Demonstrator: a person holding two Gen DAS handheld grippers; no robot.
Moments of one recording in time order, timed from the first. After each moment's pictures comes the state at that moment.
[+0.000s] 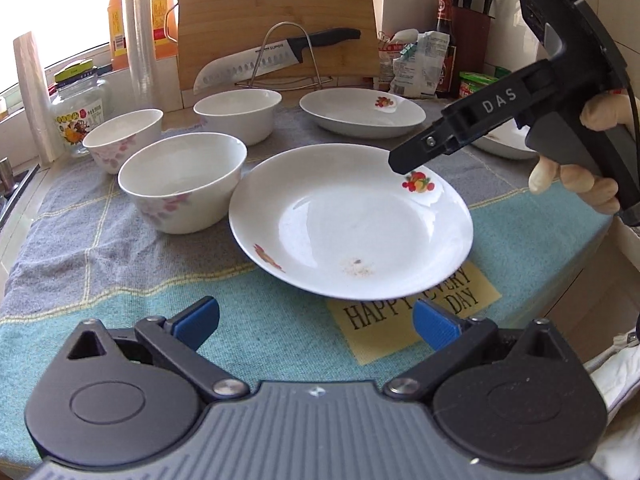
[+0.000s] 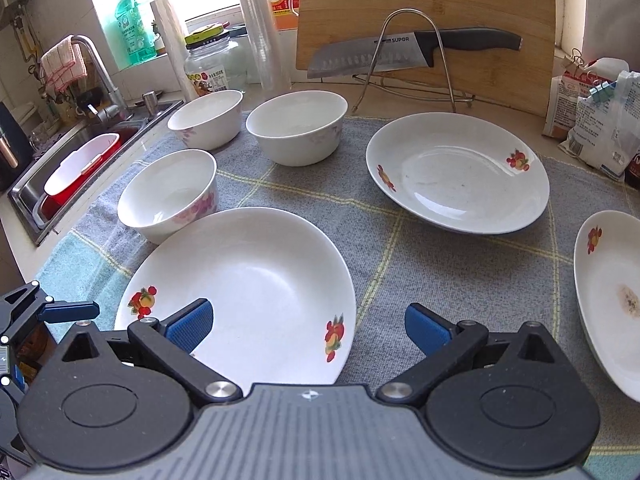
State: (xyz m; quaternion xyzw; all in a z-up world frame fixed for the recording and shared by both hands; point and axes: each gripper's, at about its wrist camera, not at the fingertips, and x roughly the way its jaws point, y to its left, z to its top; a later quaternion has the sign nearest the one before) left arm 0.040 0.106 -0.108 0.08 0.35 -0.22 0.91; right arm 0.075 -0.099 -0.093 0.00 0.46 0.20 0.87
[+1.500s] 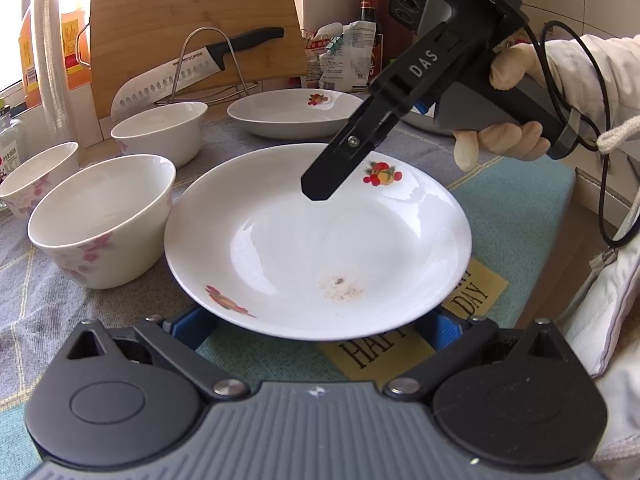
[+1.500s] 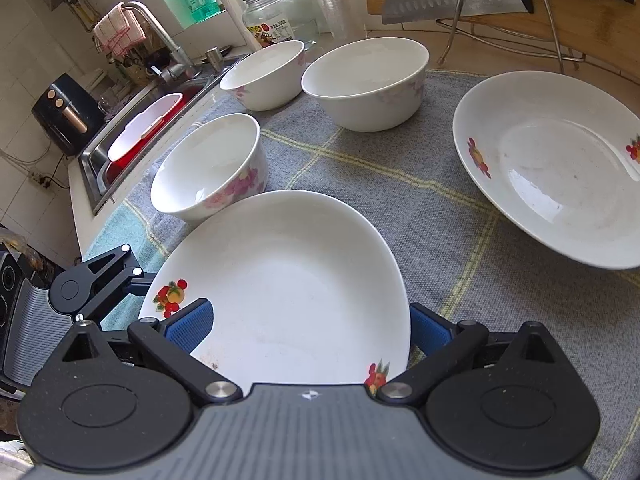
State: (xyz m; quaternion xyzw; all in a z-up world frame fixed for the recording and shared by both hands) left arm 0.078 0.099 -0.131 0.12 0.31 -0.34 0.88; right arm 0.137 -0.091 -0.128 0.03 0.52 0.35 0.78
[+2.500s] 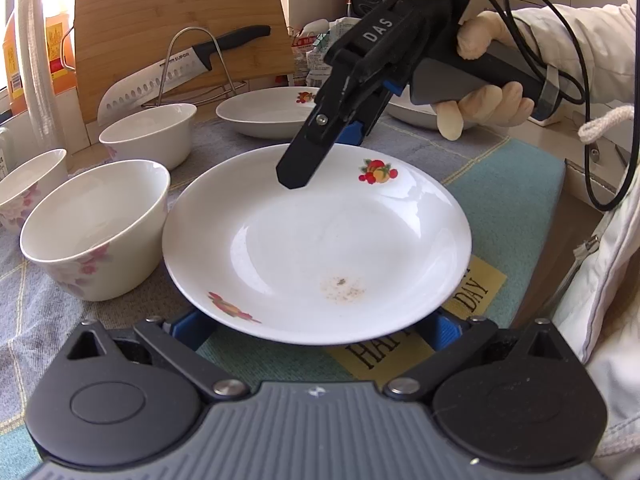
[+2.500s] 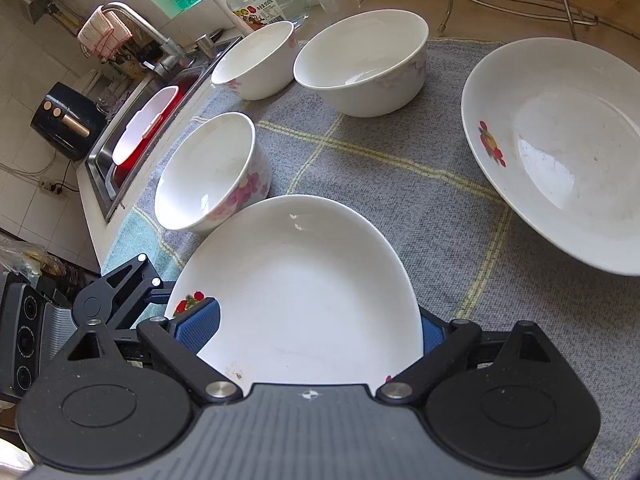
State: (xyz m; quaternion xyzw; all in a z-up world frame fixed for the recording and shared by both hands) left arm 0.081 0.099 -0.127 0.13 0.31 -0.36 0.87; right arm 0.160 -0.082 -0.127 0.07 0.58 0.35 0.74
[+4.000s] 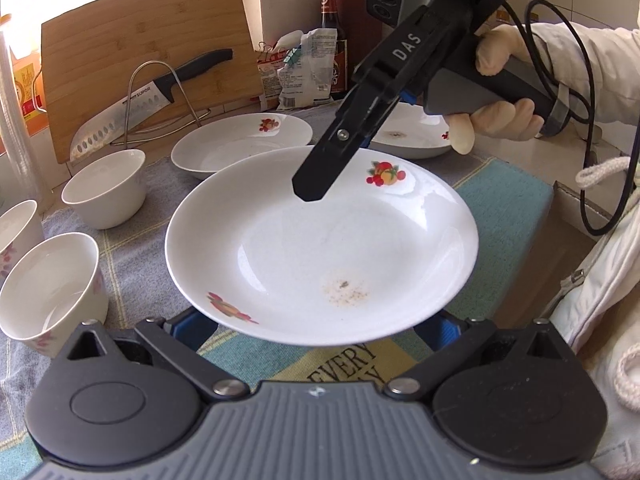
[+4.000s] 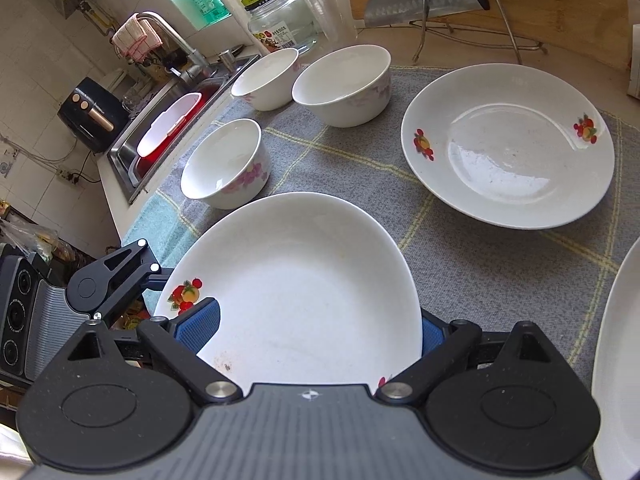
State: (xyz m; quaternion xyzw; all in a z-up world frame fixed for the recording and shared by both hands) left arm 0.081 0.038 -0.096 0.15 0.32 -0.35 0.87; right arm 0.133 -0.161 -0.091 0.06 0.54 0.38 0.75
